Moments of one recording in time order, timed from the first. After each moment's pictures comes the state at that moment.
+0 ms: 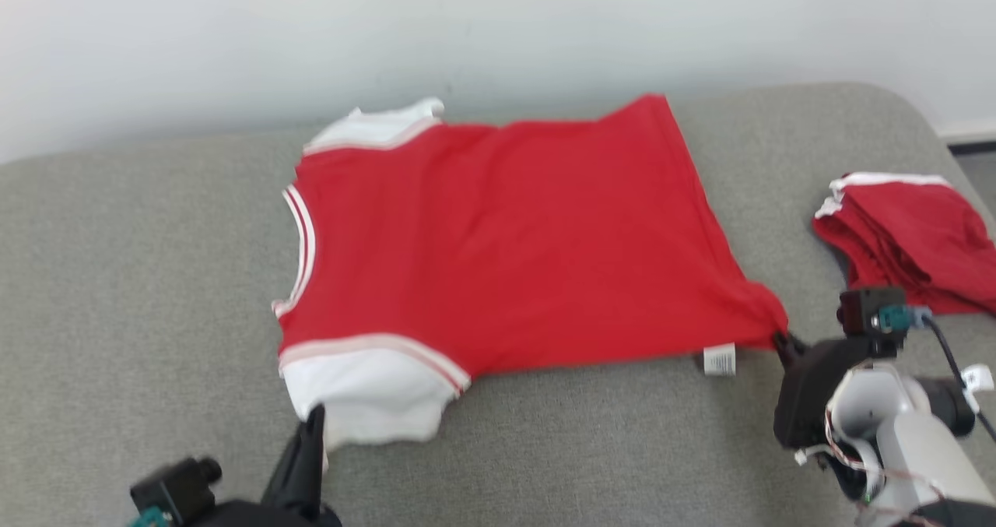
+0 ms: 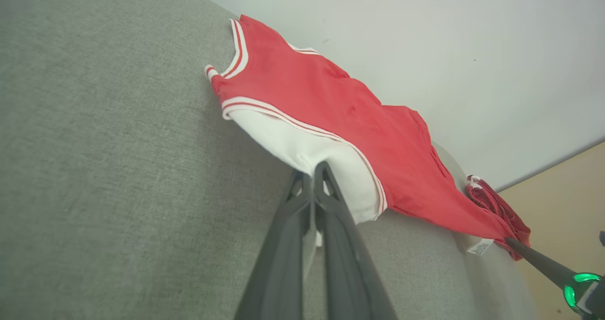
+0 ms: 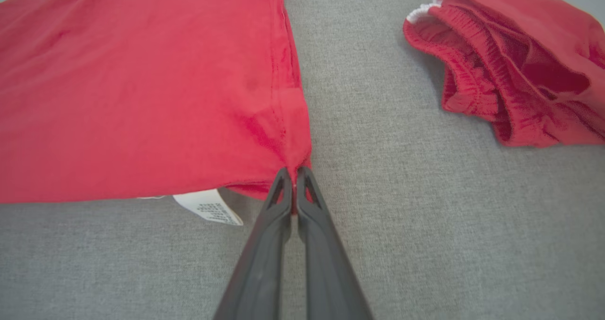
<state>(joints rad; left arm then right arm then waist) -0.05 0.09 -0.14 0.14 -0.70 -0.04 -0.09 -0.43 -0.21 0.05 0.55 0.26 0.13 0.36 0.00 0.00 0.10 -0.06</state>
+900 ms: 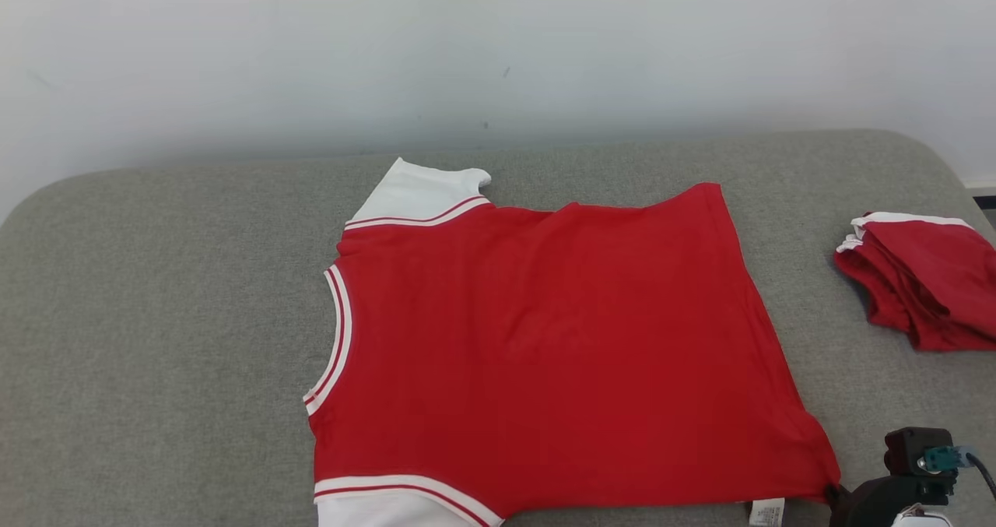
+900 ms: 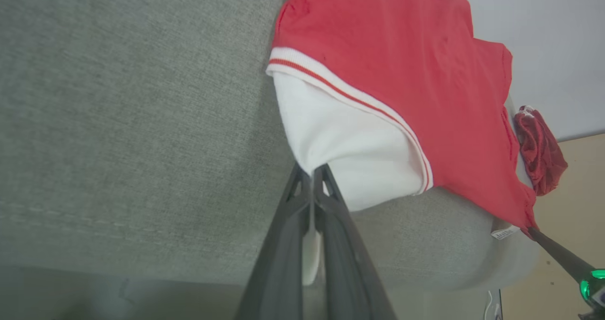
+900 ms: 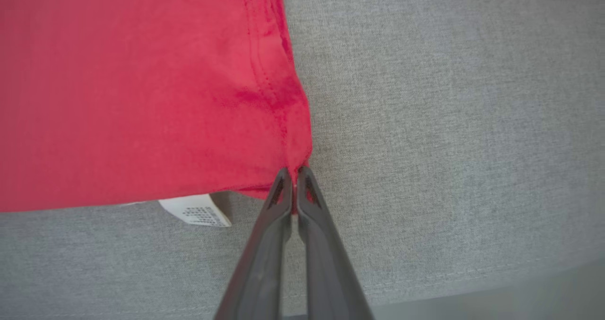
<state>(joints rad) 0.22 0.15 -0.17 0.02 -0.80 0.07 0.19 0.00 -0.15 -0.14 0.21 0.18 0.13 0.58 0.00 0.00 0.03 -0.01</state>
